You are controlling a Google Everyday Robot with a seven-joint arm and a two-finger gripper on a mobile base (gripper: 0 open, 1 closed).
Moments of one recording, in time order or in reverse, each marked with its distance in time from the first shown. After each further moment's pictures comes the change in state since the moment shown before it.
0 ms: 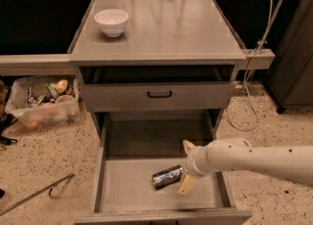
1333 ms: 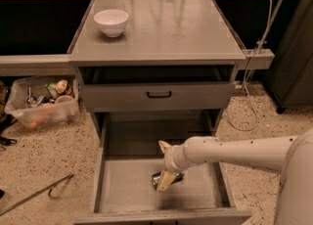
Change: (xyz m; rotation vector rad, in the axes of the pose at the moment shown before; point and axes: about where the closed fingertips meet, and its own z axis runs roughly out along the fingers) arm -0.050 -0.002 0.088 -0.070 -0.129 -0.113
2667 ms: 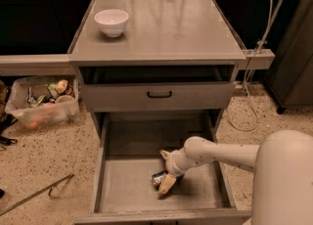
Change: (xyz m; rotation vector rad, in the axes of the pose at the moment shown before) arm 0.054 0.007 0.078 -0.159 -0.046 0.113
